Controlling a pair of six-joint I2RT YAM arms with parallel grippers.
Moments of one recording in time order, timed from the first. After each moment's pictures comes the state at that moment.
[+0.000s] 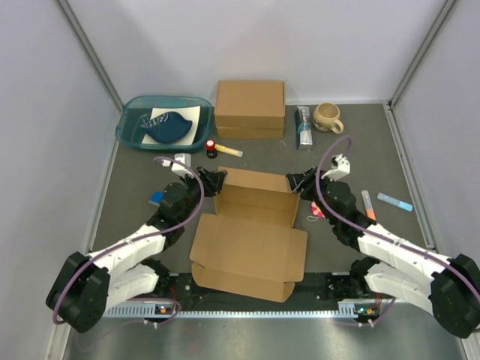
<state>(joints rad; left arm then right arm) -0.55 1.03 0.36 0.62 -0.09 -0.59 0.64 0.95 0.38 0.40 0.26 0.75</state>
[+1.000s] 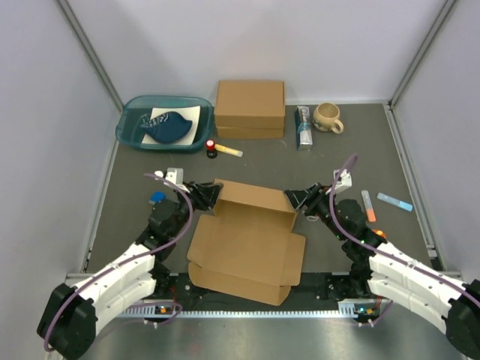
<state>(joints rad) -0.55 0.79 0.23 0.54 -0.02 -0.59 0.69 0.73 0.24 0.36 0.14 0.74</state>
